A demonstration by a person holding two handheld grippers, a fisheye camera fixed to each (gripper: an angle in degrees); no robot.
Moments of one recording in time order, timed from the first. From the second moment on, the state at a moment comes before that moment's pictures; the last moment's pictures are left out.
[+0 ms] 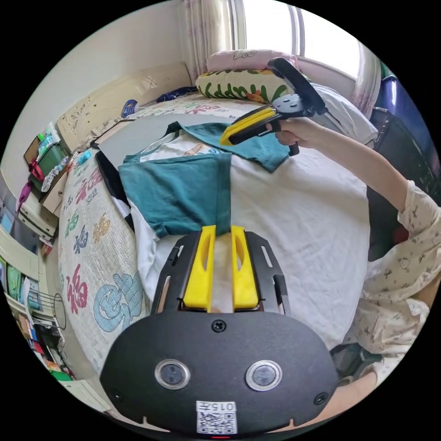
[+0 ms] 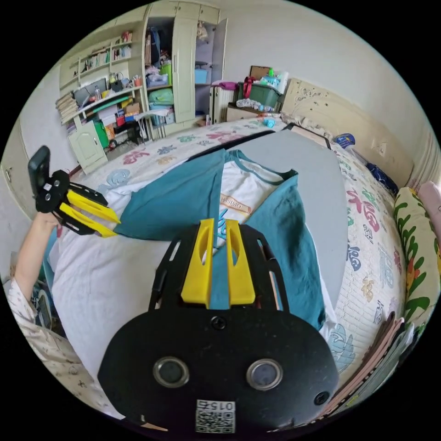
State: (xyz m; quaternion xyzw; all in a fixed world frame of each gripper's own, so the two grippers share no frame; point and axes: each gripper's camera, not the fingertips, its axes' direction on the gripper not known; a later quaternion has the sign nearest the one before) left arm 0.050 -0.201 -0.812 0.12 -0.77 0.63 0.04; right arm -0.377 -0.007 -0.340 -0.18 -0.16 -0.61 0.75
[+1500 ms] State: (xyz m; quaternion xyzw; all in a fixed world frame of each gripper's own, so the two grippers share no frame) left arm 0.330 -0.148 -0.675 0.33 -0.67 0.66 0.07; right arm -0.408 -0.113 -0.343 -0.14 -0.07 -0.58 0.80
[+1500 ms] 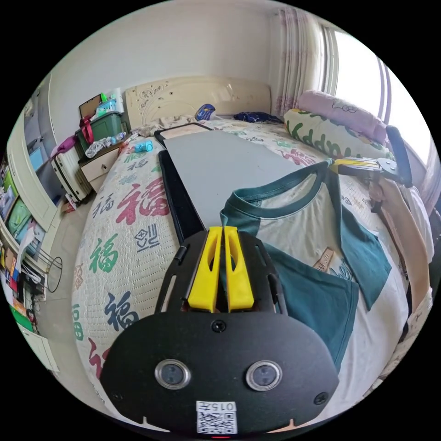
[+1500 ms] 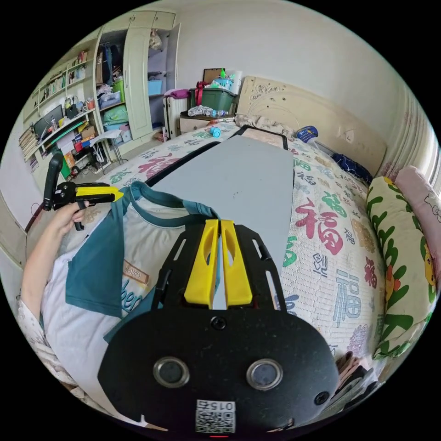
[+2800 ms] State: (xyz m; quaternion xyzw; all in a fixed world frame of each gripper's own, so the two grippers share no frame) left arm -0.151 0.122 -0.917 0.28 -0.52 0.79 0.18; right arm -0.043 -0.251 -0.691 -0.25 -0.25 -0.43 0.83
